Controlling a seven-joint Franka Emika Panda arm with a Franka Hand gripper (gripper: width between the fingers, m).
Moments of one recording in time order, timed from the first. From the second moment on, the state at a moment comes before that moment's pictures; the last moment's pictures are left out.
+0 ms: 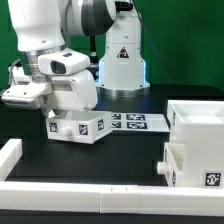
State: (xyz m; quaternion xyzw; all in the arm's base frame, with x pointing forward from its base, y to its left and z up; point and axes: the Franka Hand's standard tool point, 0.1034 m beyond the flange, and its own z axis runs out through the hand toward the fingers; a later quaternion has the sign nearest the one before) arm 0.412 -0.167 0.019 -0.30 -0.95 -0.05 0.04
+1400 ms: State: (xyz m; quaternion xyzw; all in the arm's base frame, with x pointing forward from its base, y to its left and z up) arm 0.505 -0.100 0.068 -0.63 -0.78 -0.03 0.01
